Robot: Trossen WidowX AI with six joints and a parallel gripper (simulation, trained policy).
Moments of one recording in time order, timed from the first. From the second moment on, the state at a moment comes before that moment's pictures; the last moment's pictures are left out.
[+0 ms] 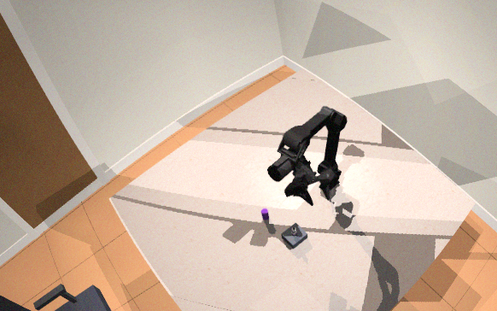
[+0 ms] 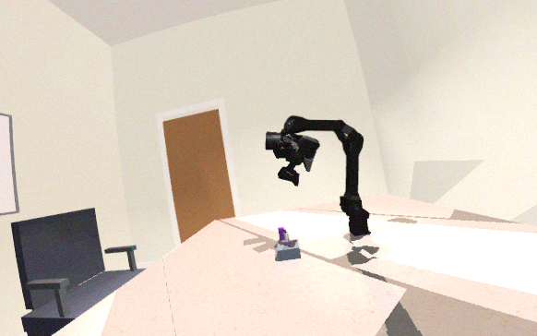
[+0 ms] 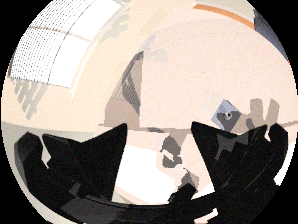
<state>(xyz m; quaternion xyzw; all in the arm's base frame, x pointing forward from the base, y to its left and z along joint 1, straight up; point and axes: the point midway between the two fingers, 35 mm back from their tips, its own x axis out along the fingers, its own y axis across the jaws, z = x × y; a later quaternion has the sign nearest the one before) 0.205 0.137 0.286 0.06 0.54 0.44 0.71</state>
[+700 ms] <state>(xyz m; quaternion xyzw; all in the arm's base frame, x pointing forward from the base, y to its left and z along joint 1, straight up) 0.253 0.089 0.262 0.04 0.56 0.38 0.73</state>
